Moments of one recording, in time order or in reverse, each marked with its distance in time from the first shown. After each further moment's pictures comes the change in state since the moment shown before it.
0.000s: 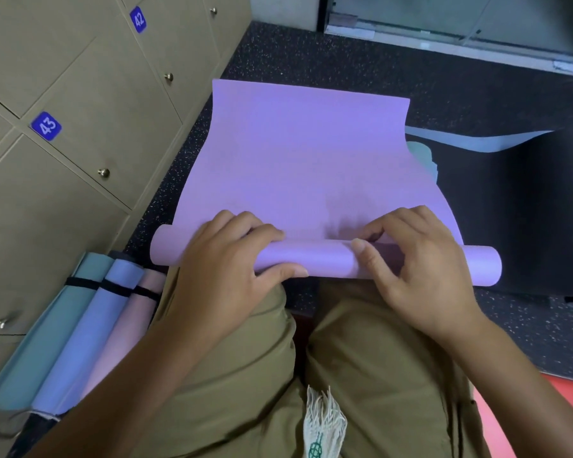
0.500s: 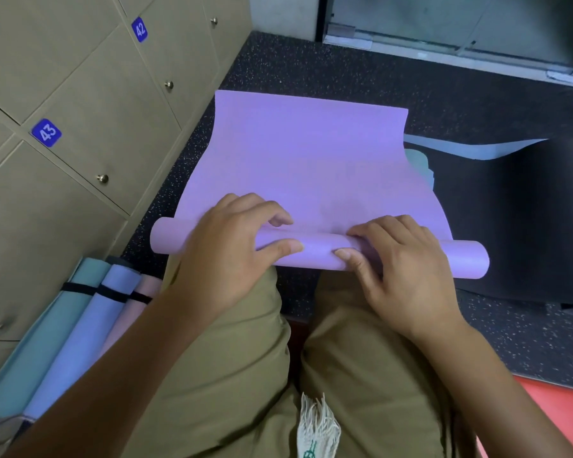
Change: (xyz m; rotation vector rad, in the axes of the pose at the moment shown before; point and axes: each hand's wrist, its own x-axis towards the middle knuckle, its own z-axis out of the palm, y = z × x) left_hand 0.034 0.002 -0.005 -0.171 -0.124 -0.102; right_hand 0.002 0.005 0.012 -0.124 0.036 -0.063
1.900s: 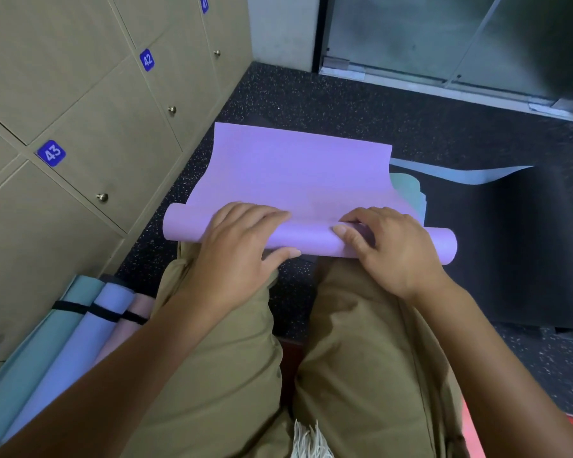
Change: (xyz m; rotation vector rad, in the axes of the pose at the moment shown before) left_hand 0.023 -0.020 0.027 0.241 0.098 0.165; right_hand 0.058 0.031 0.005 0.001 -0.223 0.104
